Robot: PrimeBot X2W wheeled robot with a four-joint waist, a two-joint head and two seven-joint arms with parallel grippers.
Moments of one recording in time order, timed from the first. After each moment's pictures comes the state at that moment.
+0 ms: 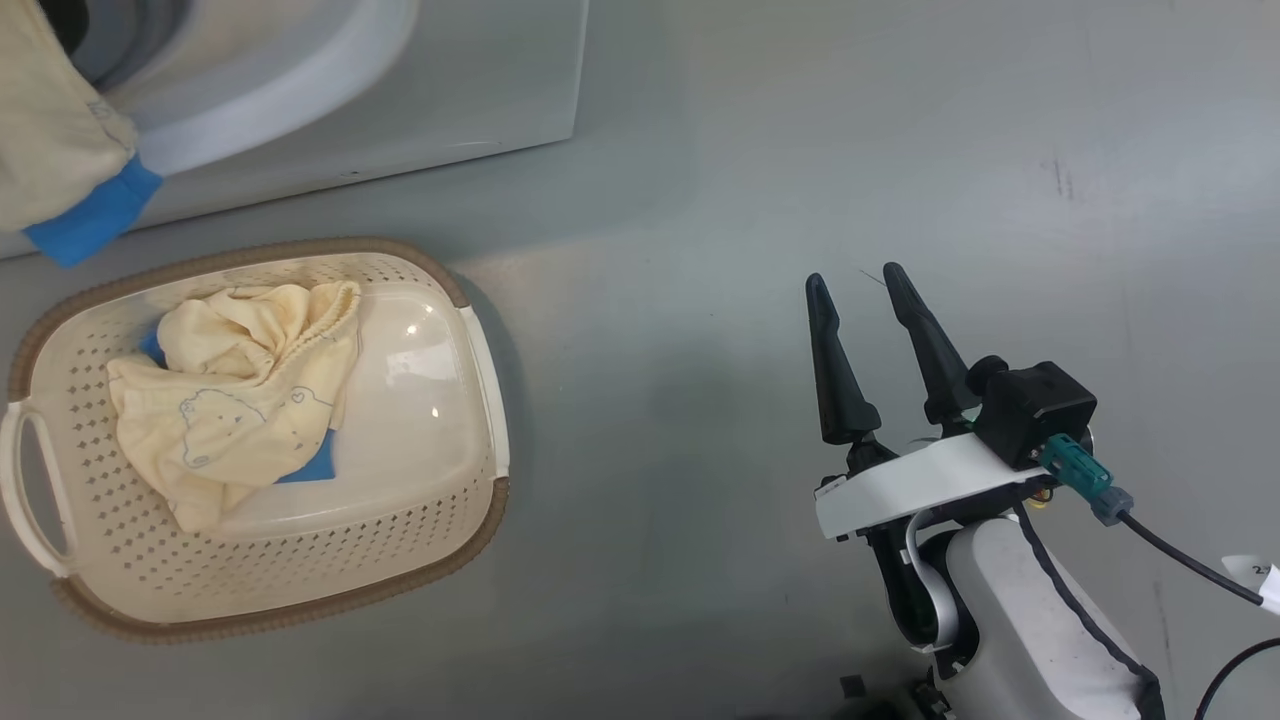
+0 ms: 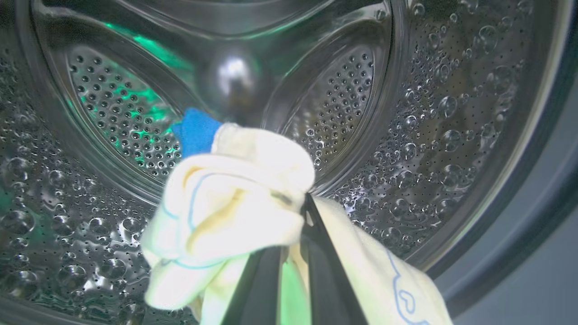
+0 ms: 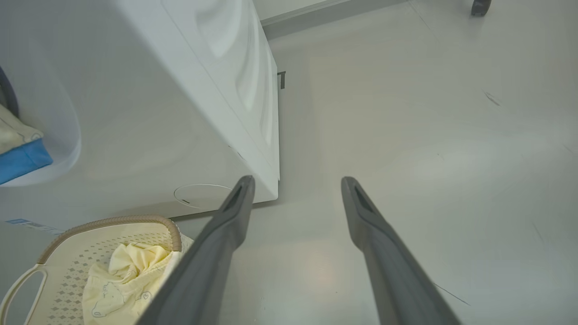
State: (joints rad) left arm -0.91 0.54 -0.21 0.21 -0.69 -0.12 -0.13; right arm -0.29 -0.06 0.43 0.10 0.41 -0.12 -0.25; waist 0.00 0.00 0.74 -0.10
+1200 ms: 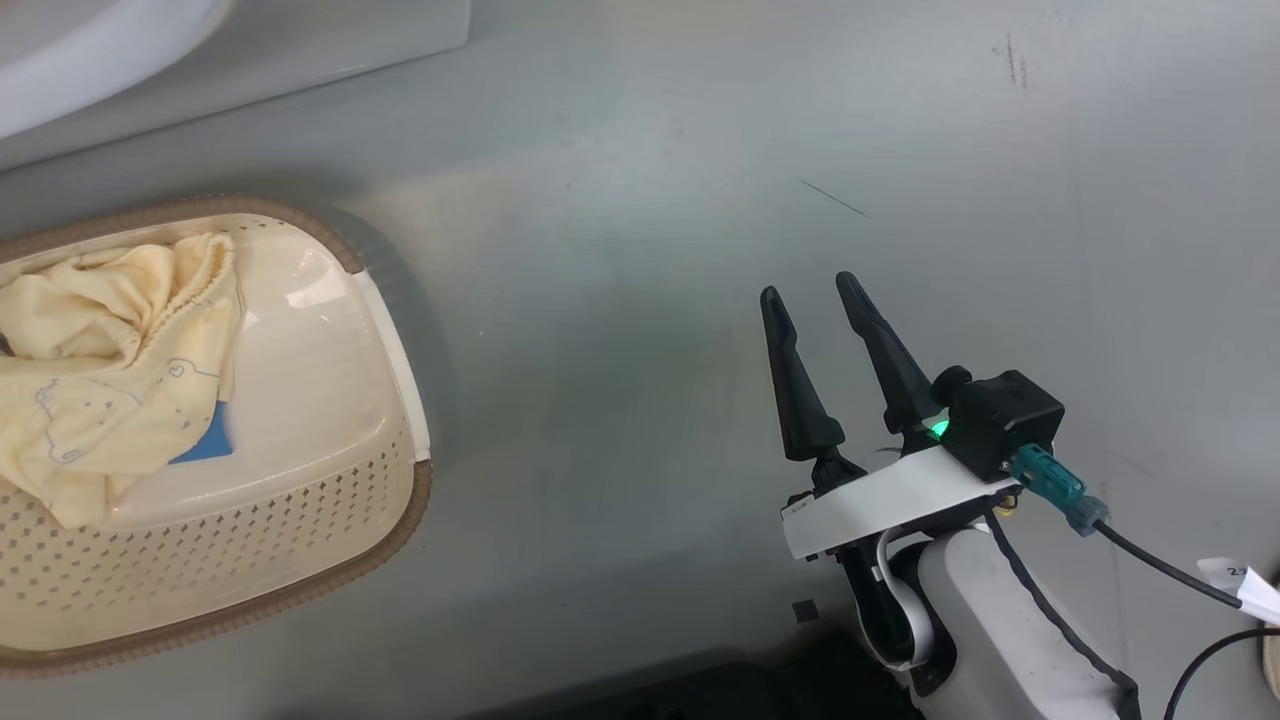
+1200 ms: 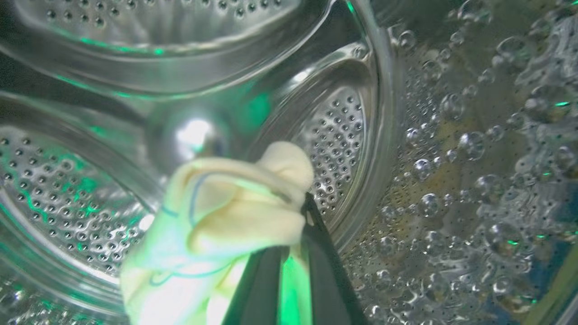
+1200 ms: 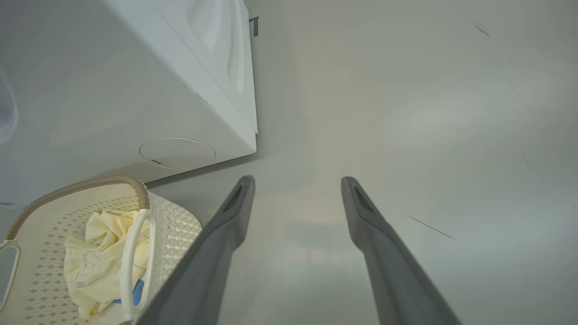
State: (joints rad) left arm -1.35 0.63 -0.30 0.34 -0.58 -0.12 -0.24; right arm -0.29 -0.05 0.51 0.07 0.46 -0.12 -0.25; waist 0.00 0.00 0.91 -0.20
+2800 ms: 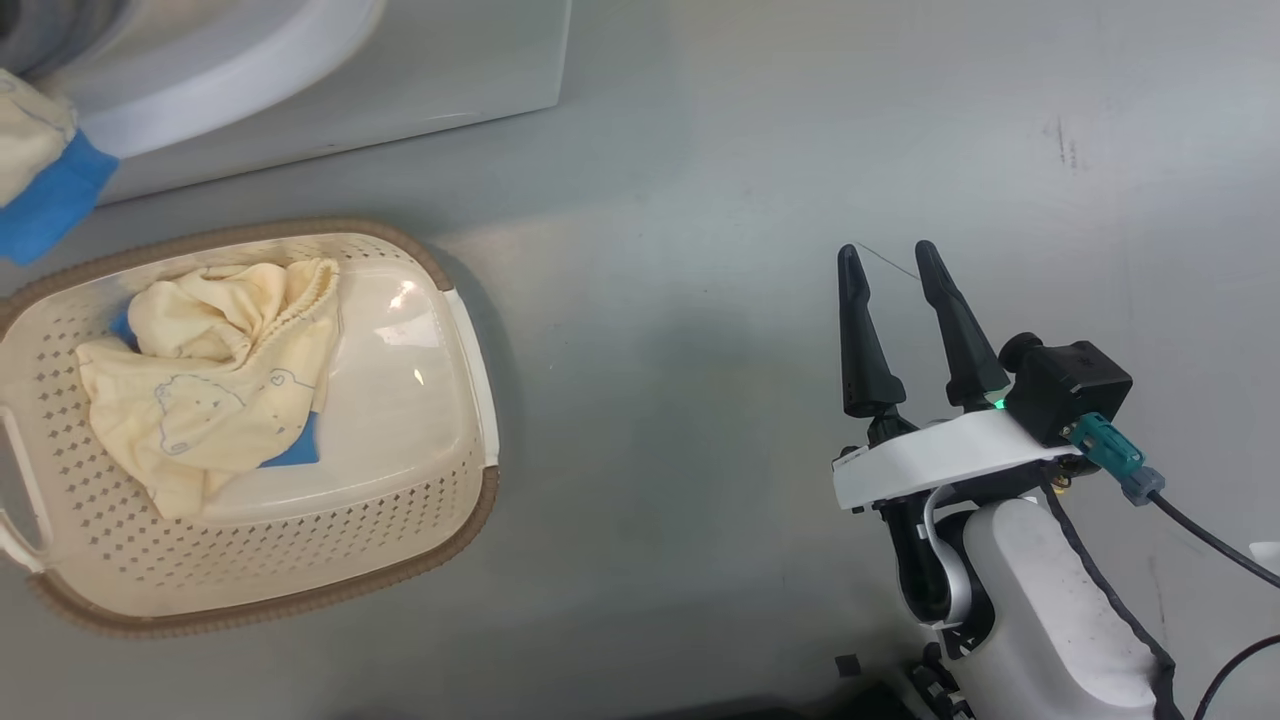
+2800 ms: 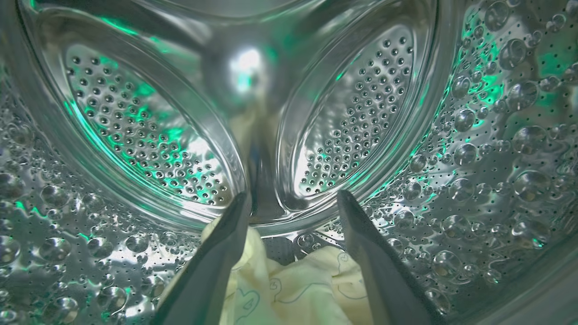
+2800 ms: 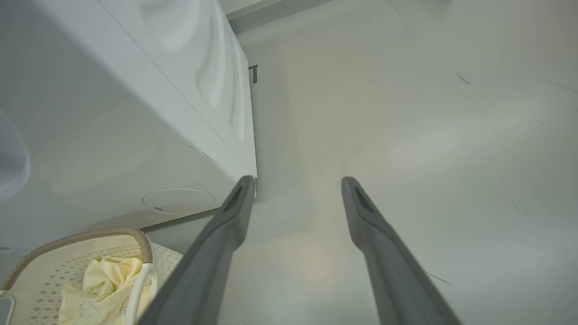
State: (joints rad) left arm -1.27 0.50 -0.35 0.62 -0.62 -0.12 -0.25; right arm -0.31 -0.06 0.40 0.09 0.47 -0.12 -0.25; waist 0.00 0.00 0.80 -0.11
